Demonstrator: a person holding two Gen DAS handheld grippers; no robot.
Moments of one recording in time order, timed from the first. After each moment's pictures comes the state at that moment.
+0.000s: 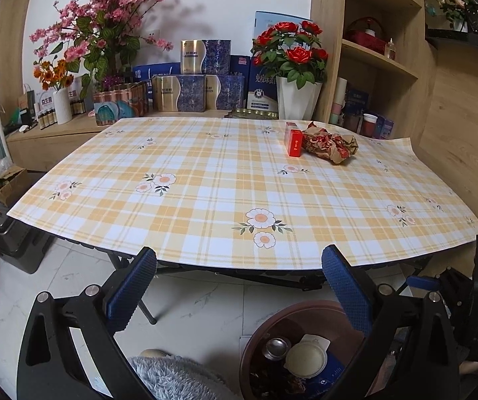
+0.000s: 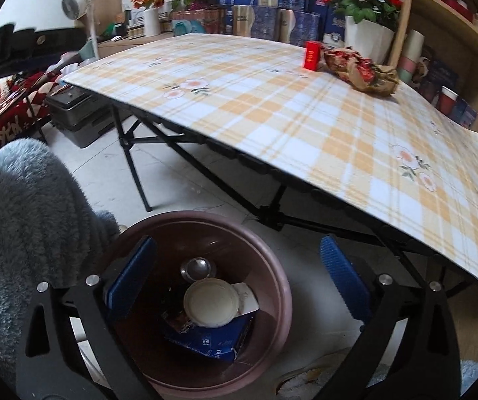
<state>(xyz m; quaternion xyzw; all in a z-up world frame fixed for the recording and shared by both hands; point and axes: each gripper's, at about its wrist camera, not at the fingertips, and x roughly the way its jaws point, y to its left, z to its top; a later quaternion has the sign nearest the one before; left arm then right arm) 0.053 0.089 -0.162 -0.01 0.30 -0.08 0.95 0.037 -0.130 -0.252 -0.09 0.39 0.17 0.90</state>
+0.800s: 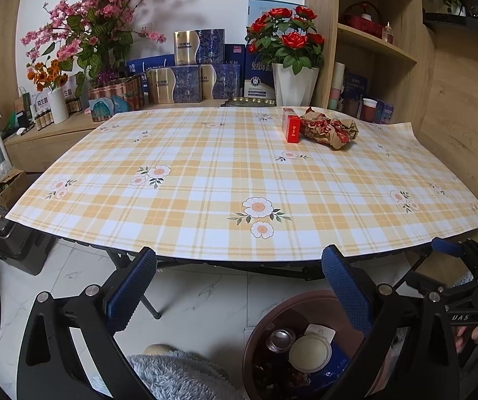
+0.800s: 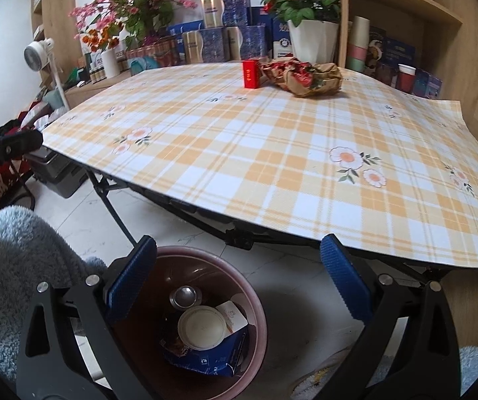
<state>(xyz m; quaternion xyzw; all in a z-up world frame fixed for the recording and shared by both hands) 0.060 0.079 -0.169 0.01 0.32 -0.08 0.94 0.051 -0.181 -0.229 -0.01 0.36 0.11 0.93</state>
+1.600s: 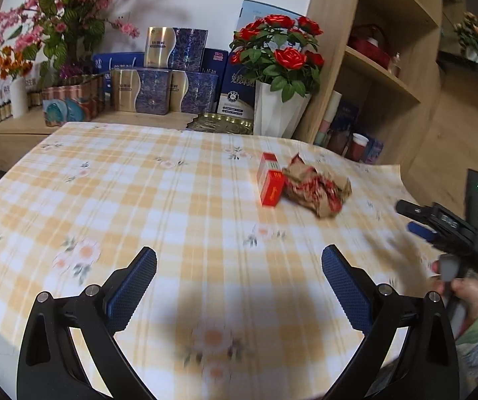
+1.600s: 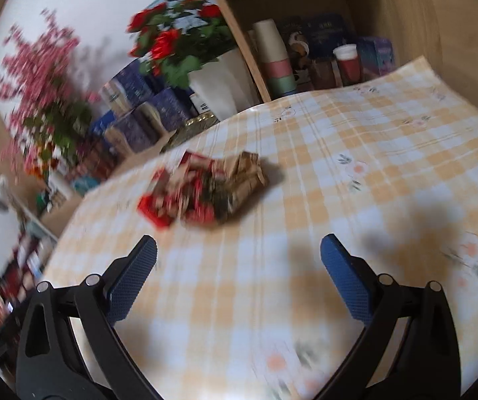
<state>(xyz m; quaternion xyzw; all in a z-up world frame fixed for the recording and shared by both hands) 0.227 0.044 -0.136 -0.07 0.32 -0.15 0.93 0.252 -0.301 -0.170 0.23 0.33 0.03 0.92</state>
